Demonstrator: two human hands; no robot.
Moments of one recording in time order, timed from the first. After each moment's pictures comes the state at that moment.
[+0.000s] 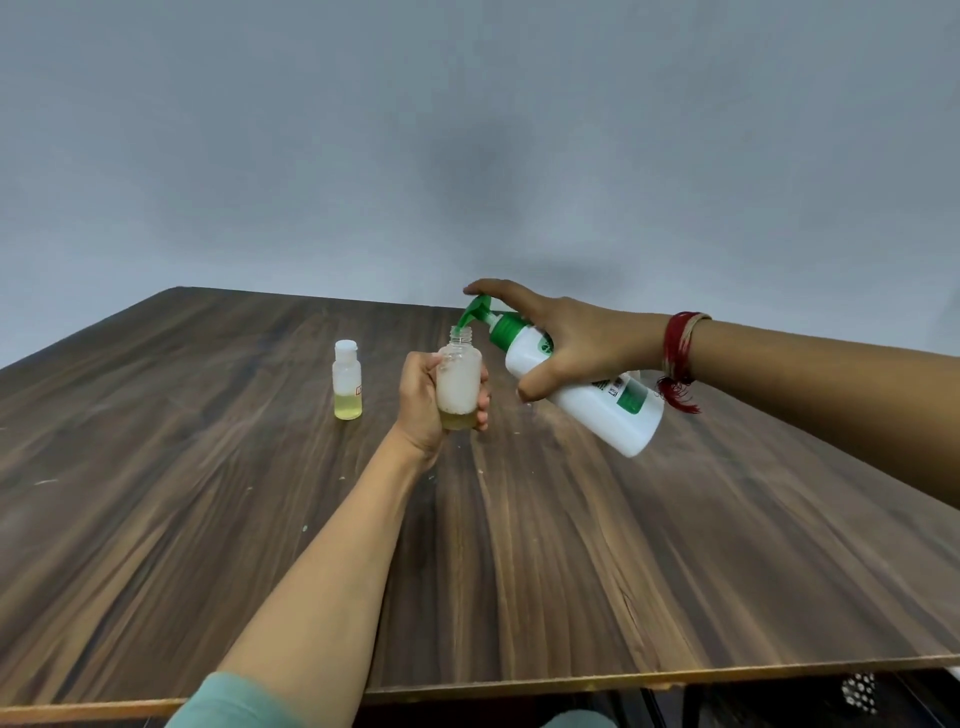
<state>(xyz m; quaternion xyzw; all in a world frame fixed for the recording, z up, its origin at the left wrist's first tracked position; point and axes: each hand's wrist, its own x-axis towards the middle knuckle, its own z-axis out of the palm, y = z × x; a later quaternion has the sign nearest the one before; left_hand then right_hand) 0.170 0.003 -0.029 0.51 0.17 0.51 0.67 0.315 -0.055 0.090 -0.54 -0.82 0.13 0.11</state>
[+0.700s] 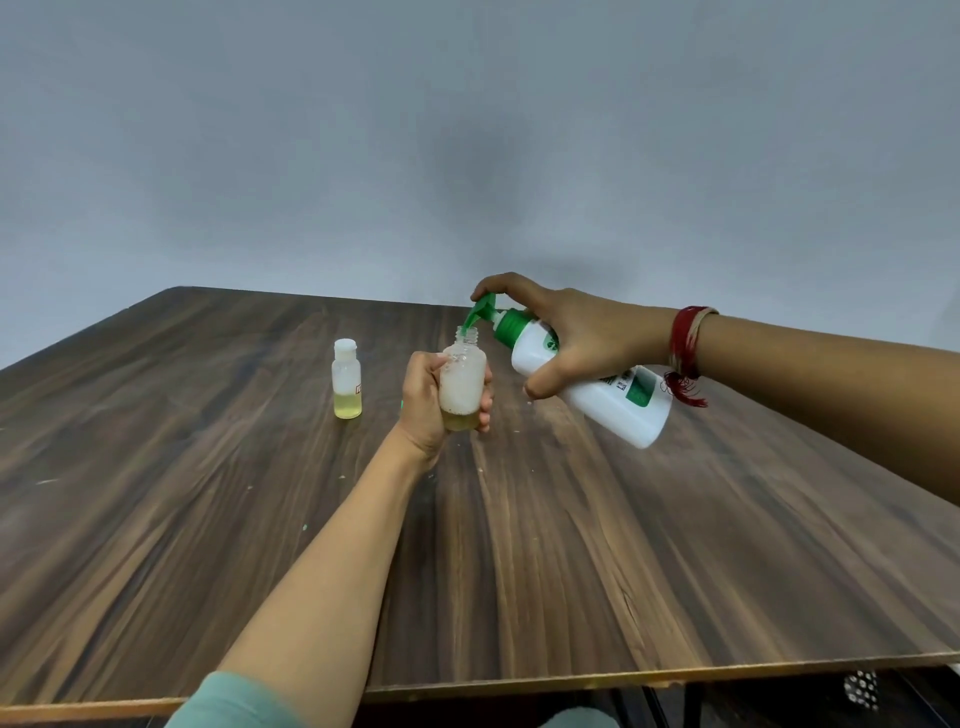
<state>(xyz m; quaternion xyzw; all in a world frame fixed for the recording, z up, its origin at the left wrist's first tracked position) 0.171 0.003 -0.030 0.53 0.18 0.50 0.66 0.320 -0.056 0.094 -0.55 -0.82 0.11 0.11</state>
